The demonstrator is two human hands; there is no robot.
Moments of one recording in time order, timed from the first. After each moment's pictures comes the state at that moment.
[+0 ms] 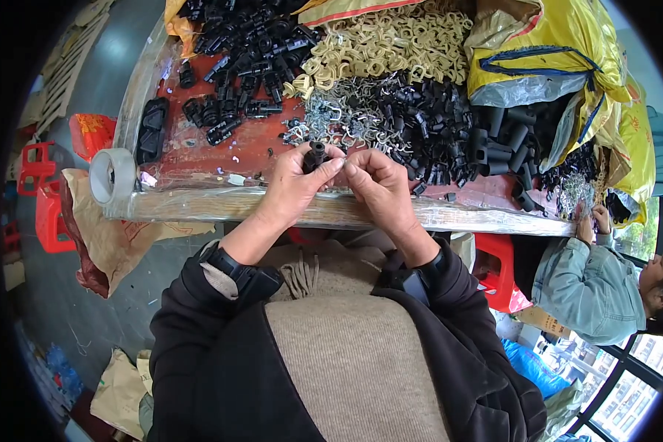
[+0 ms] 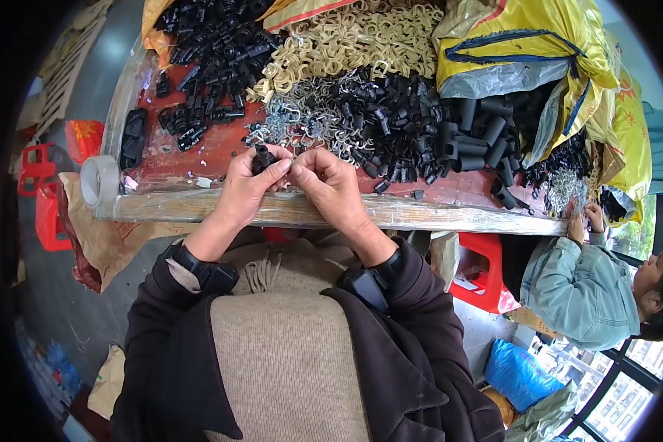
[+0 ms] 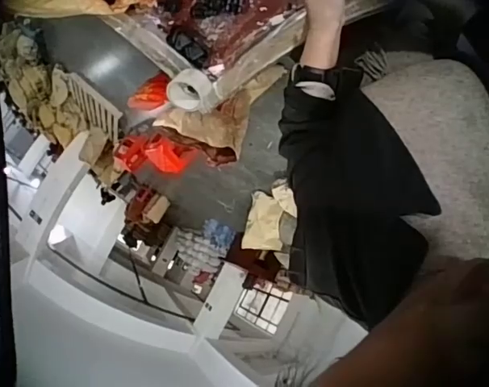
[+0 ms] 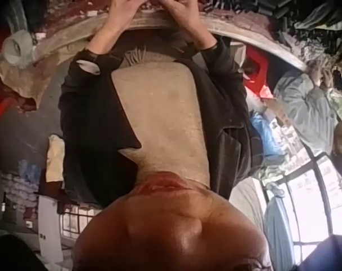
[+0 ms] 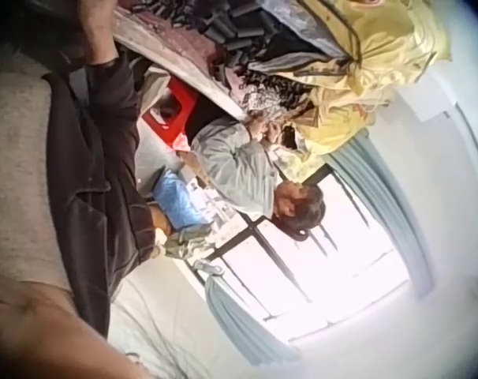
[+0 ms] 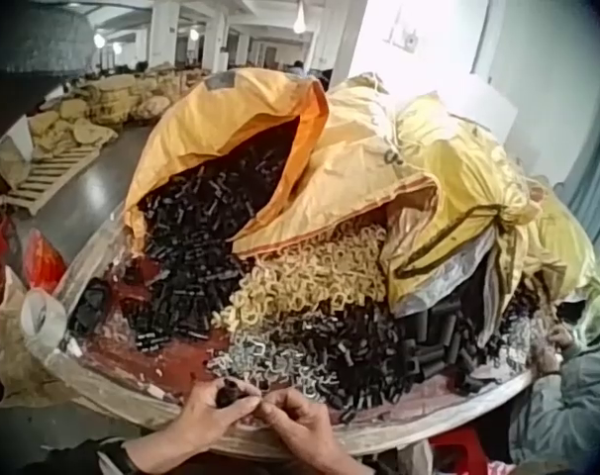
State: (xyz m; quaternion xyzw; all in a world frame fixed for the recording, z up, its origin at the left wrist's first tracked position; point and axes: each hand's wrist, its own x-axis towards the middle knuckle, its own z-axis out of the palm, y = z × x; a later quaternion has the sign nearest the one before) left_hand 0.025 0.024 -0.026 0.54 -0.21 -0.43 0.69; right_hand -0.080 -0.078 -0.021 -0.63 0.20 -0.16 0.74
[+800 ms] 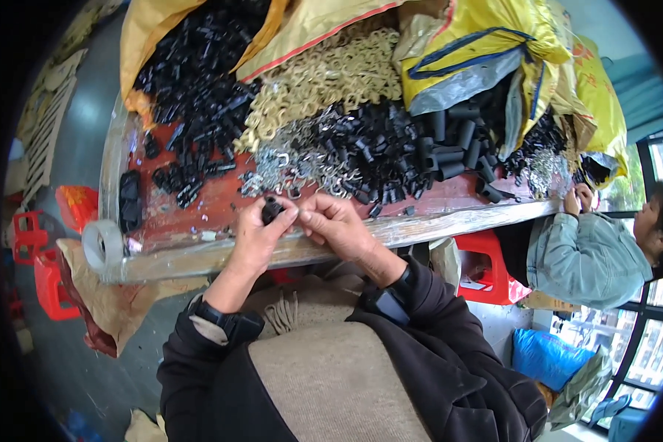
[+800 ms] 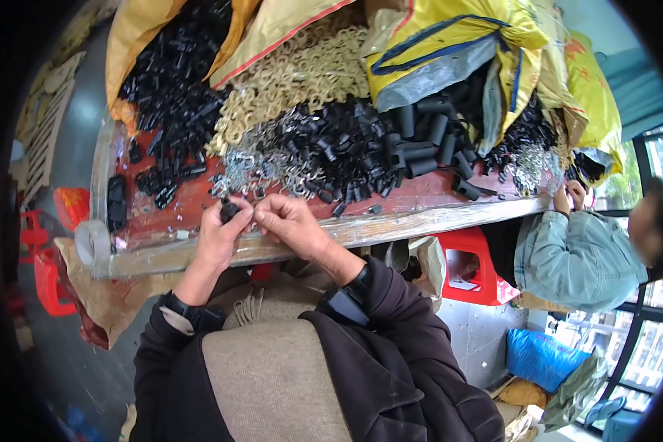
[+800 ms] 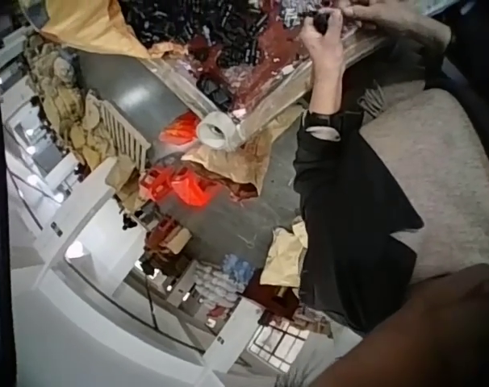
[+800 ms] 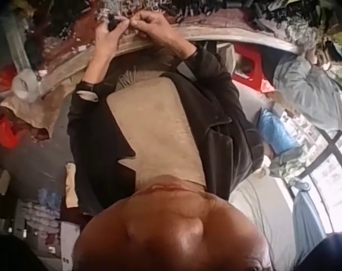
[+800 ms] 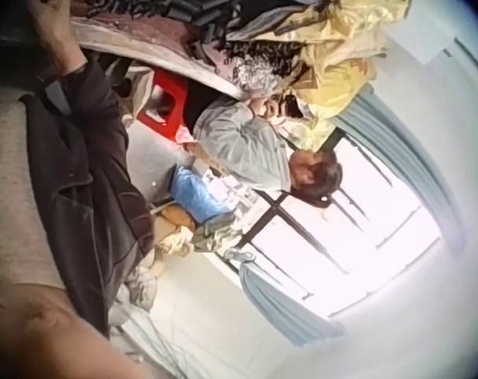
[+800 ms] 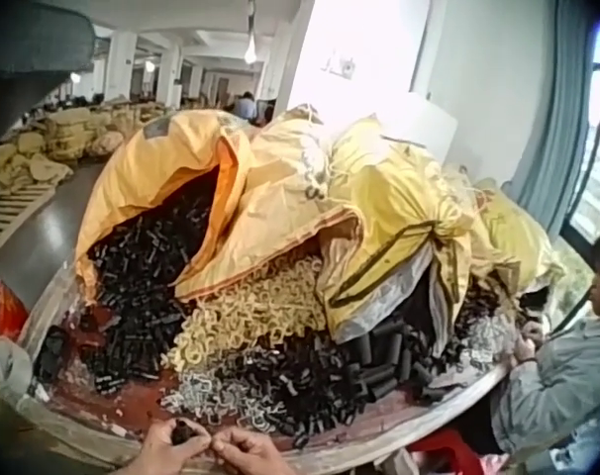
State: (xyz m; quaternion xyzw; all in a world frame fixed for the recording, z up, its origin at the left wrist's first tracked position) left_hand 0.024 0.025 -0.023 0.60 -0.25 -0.43 0.63; right_hand -0.089 -0.080 -0.028 -0.54 0.16 -0.13 0.82
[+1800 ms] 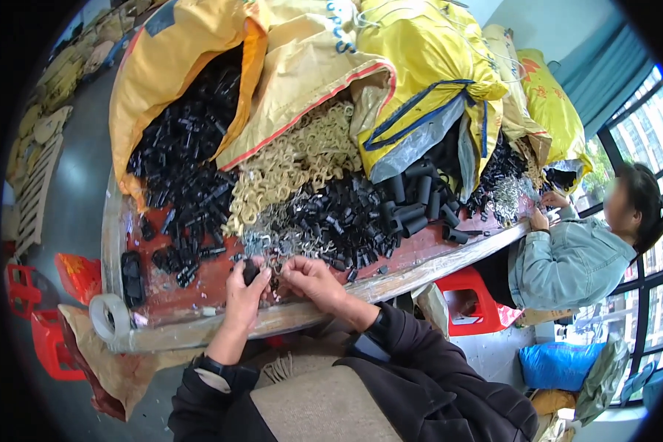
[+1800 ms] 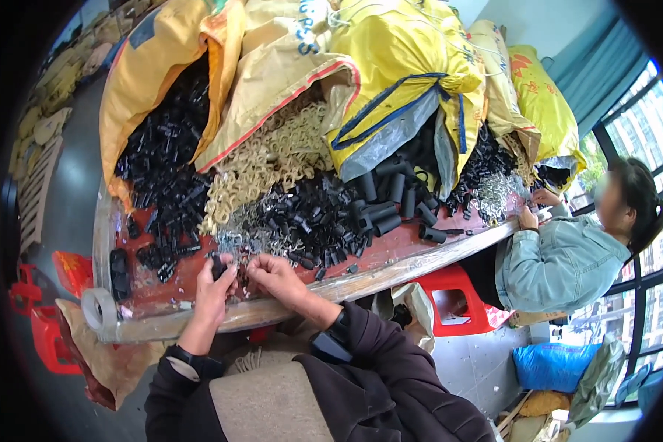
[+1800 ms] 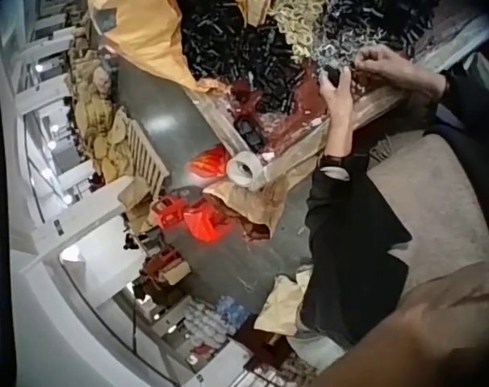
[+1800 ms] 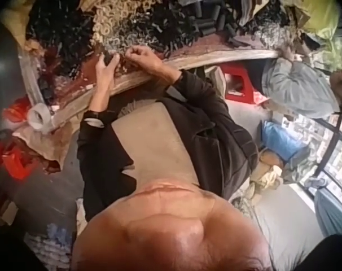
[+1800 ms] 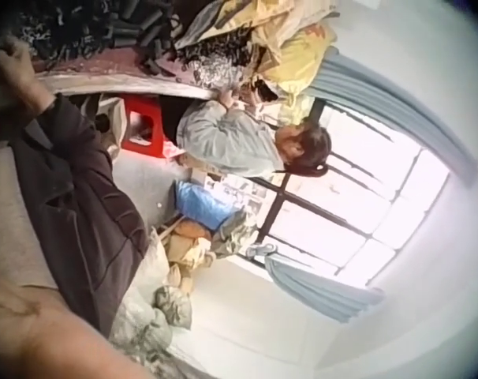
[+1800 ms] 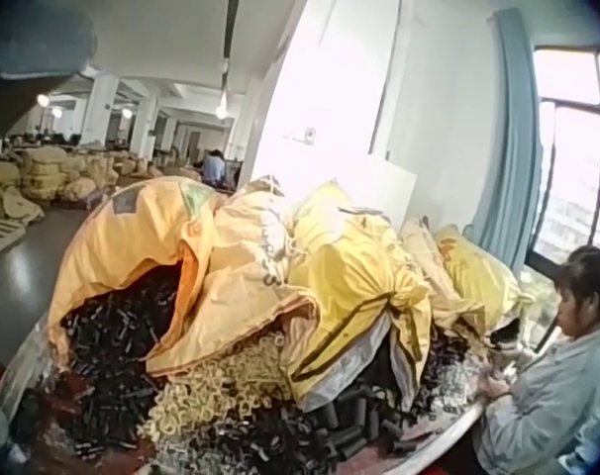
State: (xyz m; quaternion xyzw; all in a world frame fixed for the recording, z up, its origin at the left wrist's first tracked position) left_hand 0.038 0.019 -0.025 0.59 -0.16 -0.42 0.67; right_hand -0.072 -0.087 -0.033 -0.54 0.21 -0.12 0.81
